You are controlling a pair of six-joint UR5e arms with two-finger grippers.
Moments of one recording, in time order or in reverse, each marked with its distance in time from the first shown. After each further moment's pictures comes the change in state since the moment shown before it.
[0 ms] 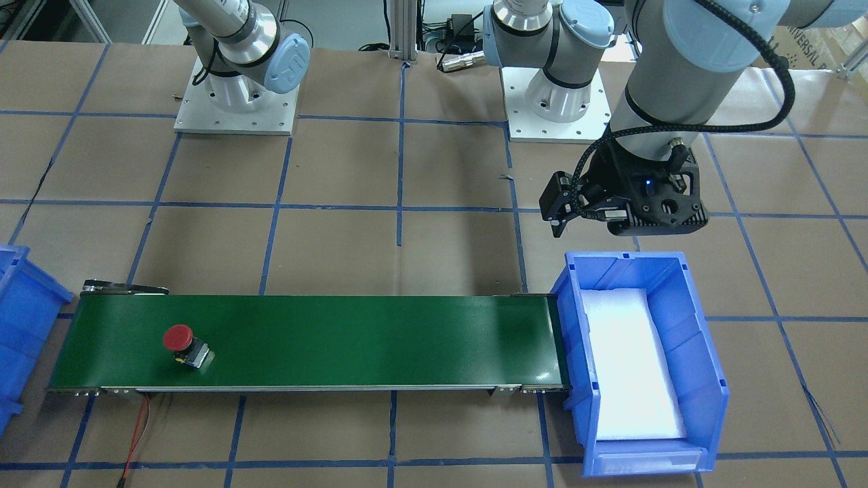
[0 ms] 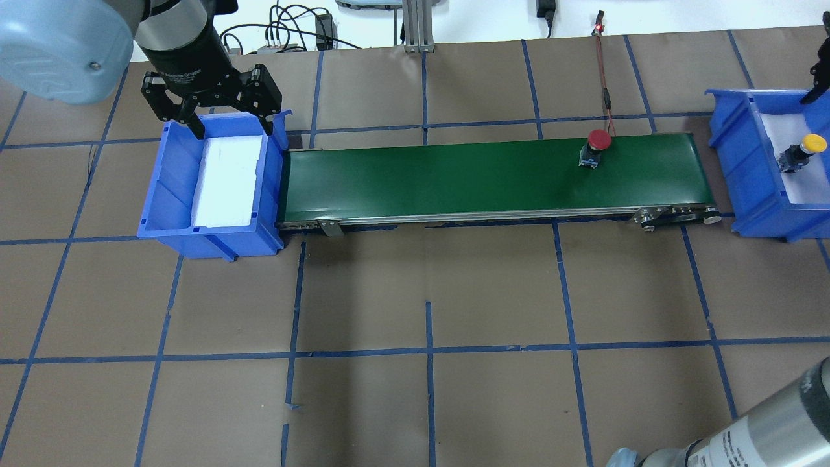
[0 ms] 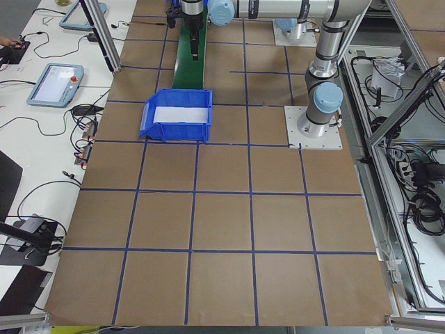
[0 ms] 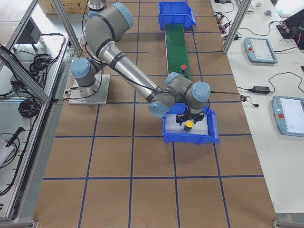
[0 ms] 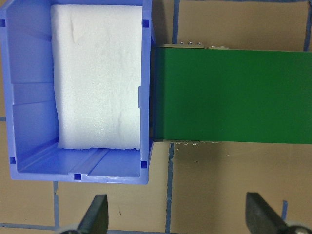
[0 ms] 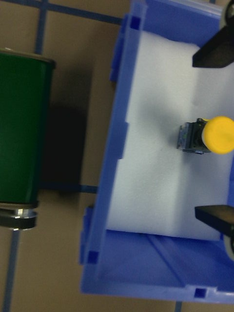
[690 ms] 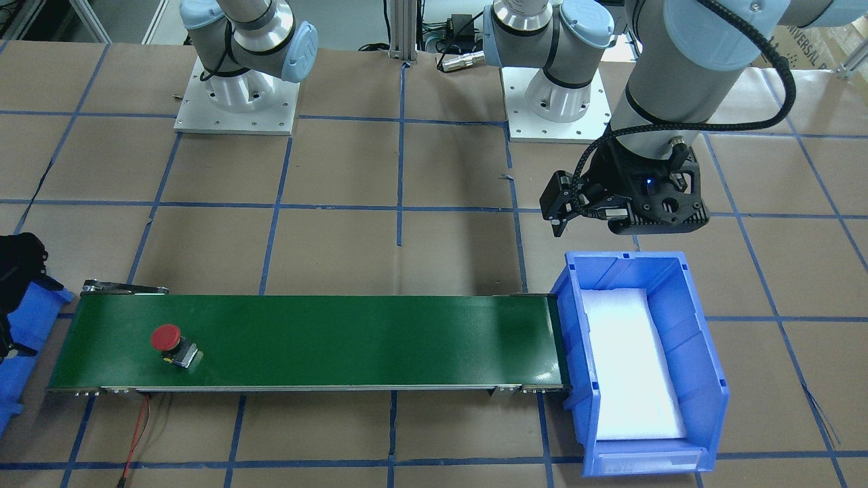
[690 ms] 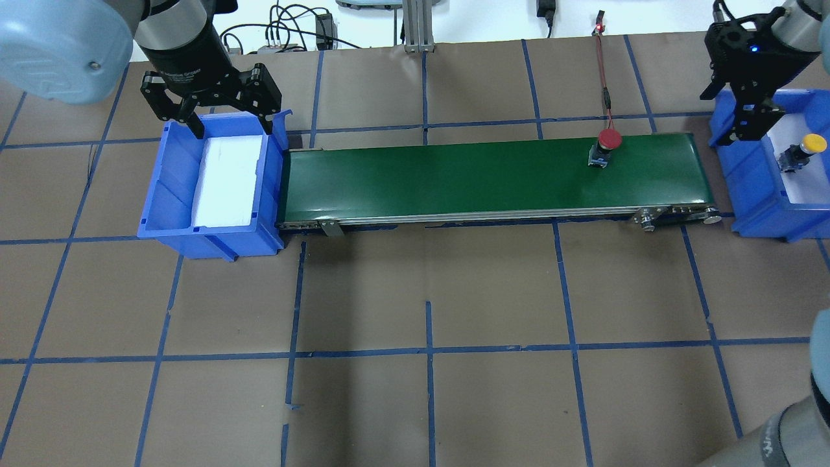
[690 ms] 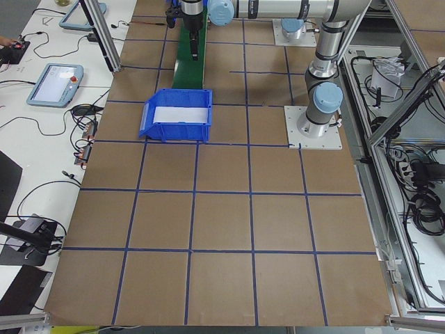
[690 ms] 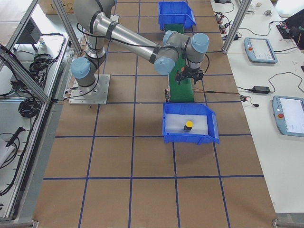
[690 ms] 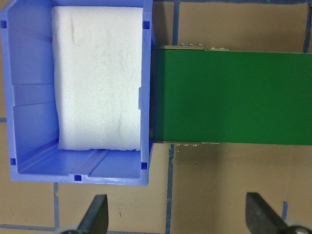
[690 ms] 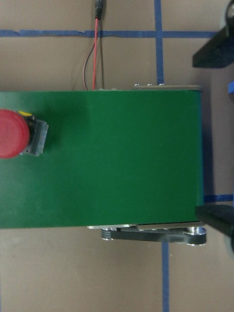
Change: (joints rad) left arm -0.001 0.001 0.000 0.001 0.001 0.000; right arm 0.186 -0.044 0.127 -0.062 0.090 0.375
